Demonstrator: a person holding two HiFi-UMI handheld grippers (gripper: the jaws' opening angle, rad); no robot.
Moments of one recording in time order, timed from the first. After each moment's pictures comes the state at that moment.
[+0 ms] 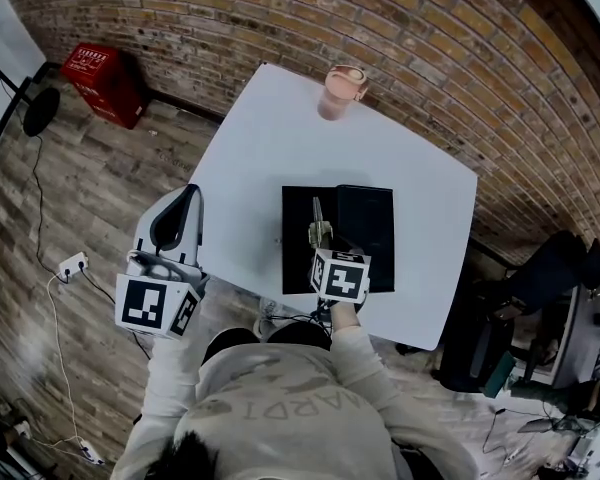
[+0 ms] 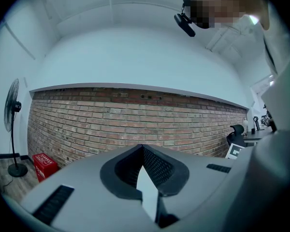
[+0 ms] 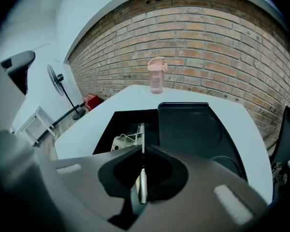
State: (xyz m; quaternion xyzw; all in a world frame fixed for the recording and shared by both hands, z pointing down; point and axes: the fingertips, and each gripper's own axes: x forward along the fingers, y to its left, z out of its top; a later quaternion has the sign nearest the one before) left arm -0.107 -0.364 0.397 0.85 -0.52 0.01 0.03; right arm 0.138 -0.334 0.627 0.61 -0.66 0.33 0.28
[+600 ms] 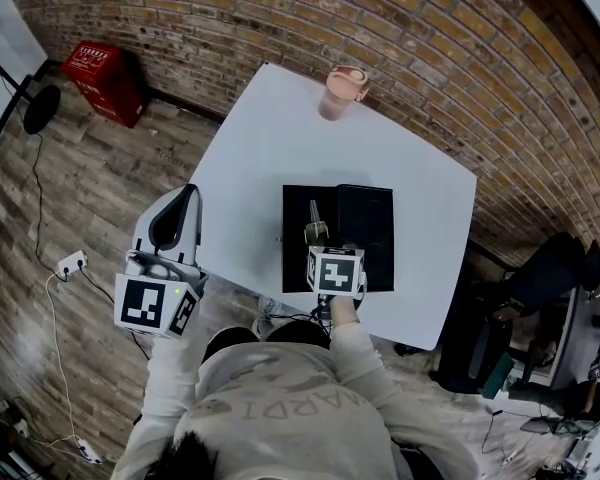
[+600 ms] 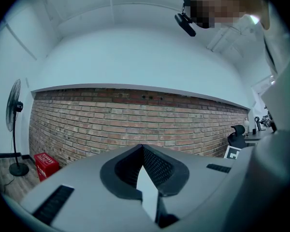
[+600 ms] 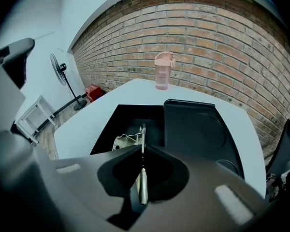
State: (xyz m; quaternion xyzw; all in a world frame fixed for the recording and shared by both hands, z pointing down) left arm -0.114 -0.359 0.397 0.85 -0.53 0.00 0.03; right arm 0.129 -0.332 0.633 0.59 -0.66 0.32 0.33
